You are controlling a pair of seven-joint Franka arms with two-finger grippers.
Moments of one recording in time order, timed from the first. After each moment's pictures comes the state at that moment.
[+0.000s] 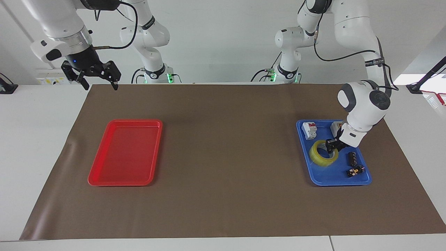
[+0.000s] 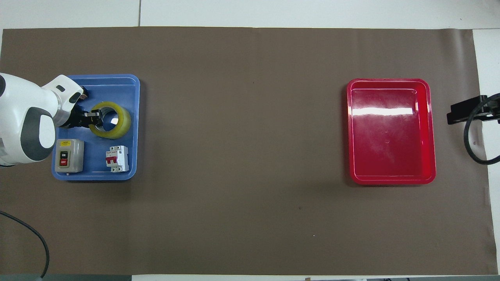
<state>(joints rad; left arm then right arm) 0.07 0.27 -0.04 -1.98 0.00 2.26 -0.04 0.03 -0.03 -0.04 -1.53 -0.02 1.47 0.00</state>
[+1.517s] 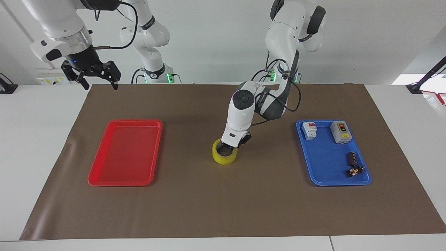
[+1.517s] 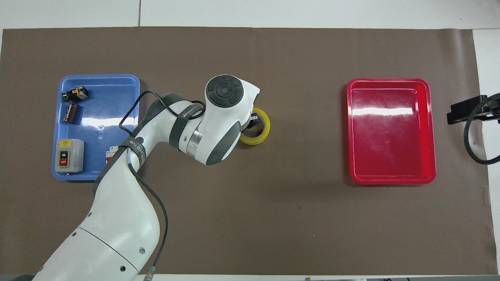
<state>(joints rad) -0.61 0.53 -0.05 -1.59 -0.03 2.10 -0.85 0.03 -0.03 -0.04 -1.53 -0.02 1.47 0.00</state>
